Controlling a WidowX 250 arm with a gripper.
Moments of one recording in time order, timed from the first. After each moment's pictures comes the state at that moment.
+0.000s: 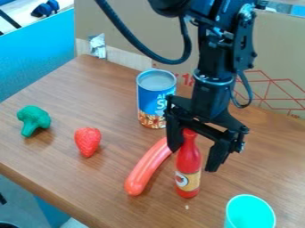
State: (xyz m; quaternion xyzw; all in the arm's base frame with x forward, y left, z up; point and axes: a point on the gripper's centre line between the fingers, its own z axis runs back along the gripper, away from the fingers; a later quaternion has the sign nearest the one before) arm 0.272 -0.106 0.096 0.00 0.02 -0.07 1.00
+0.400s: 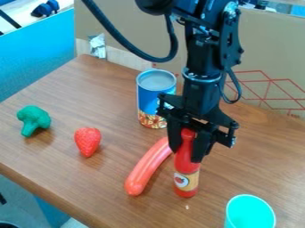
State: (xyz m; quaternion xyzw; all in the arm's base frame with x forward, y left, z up) arm 0.270 -0.105 0.096 0.00 0.01 -0.08 1.00
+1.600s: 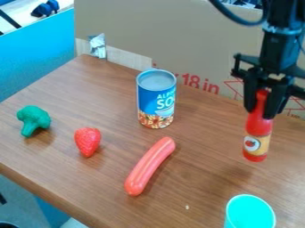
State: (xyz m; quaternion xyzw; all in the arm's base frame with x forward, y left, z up) arm 0.353 -0.166 0.127 -0.04 0.01 -0.15 0.99
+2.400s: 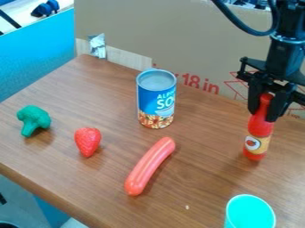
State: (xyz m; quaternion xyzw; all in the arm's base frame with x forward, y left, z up) arm 0.368 -0.169 0.120 -0.01 -0.01 -0.15 0.99
